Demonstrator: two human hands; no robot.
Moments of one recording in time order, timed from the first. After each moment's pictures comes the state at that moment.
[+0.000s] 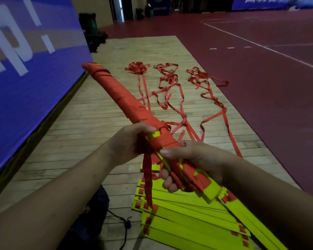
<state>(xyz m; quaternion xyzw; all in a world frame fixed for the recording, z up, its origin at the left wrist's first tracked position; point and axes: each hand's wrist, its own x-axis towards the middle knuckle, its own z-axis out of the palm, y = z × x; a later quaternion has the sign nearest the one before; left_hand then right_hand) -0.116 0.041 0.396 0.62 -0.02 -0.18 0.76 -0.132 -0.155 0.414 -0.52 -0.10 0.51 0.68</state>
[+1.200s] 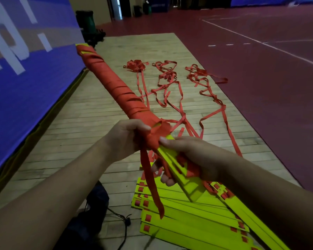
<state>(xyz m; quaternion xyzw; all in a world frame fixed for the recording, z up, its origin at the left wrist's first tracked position) -0.108 0.045 0.396 0.57 -0.01 -0.20 0.80 -0.132 -0.151 0.408 -0.56 -0.07 0.46 0.69</state>
